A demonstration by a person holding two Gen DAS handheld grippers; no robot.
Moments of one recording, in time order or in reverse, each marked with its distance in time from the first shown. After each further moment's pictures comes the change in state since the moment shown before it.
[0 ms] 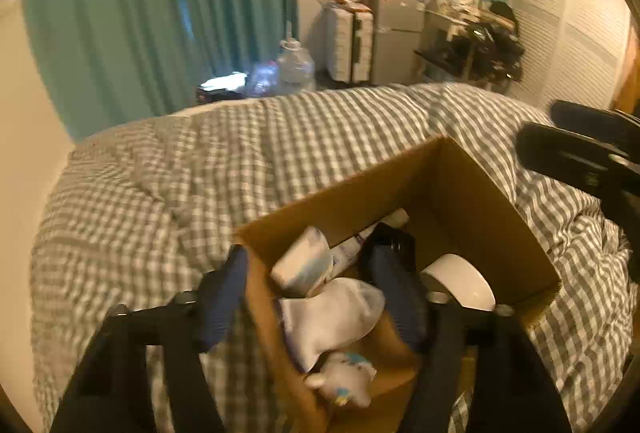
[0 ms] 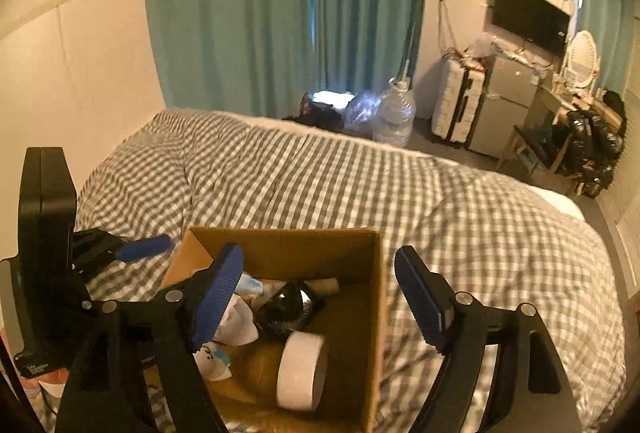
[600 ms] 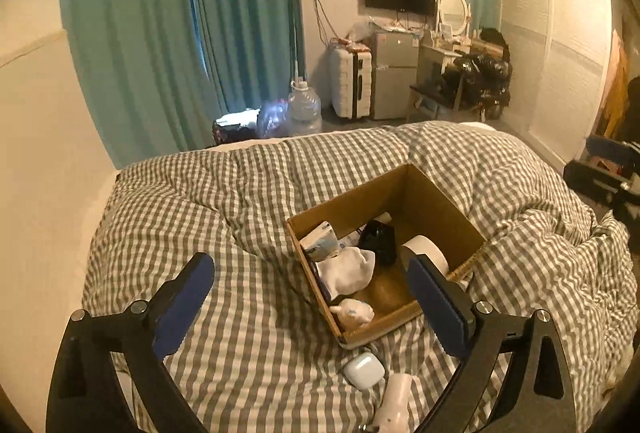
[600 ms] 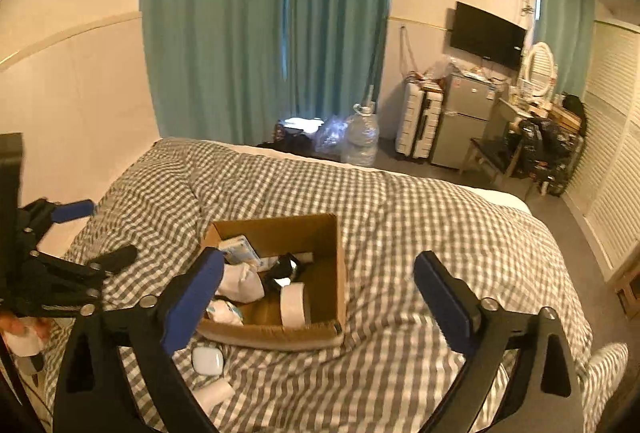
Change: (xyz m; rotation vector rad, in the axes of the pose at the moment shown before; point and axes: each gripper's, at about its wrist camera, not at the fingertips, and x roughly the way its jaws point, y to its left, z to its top) left arm -0.153 0.021 -0.034 0.021 -0.132 0.014; right arm -0.150 0.009 -0.028 0.054 -0.065 -0.138
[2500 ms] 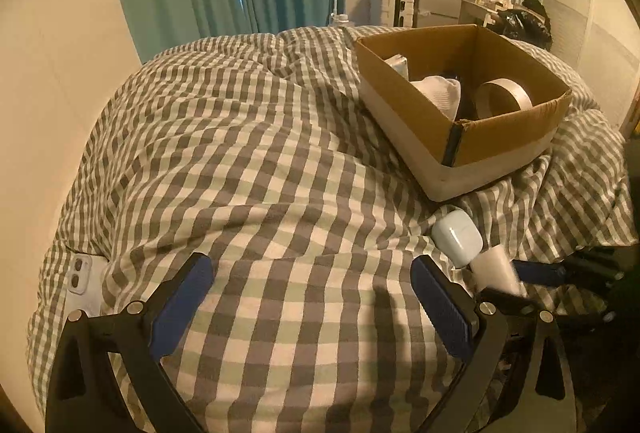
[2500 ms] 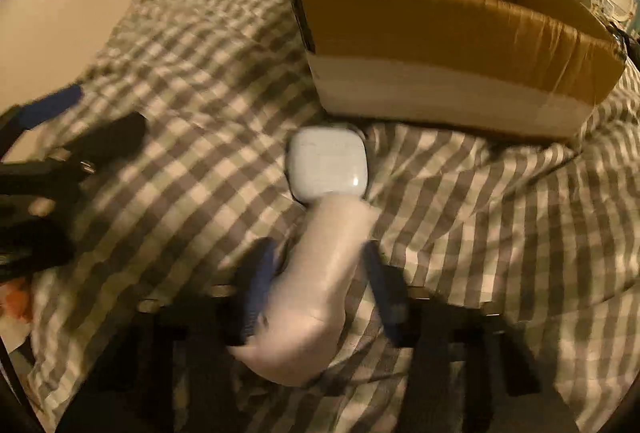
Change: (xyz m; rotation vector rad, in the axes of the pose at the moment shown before) left arm 0.065 0.046 -0.176 -0.086 0.187 0.090; right arm 0.123 0.139 -0.206 -0.034 0.497 0.233
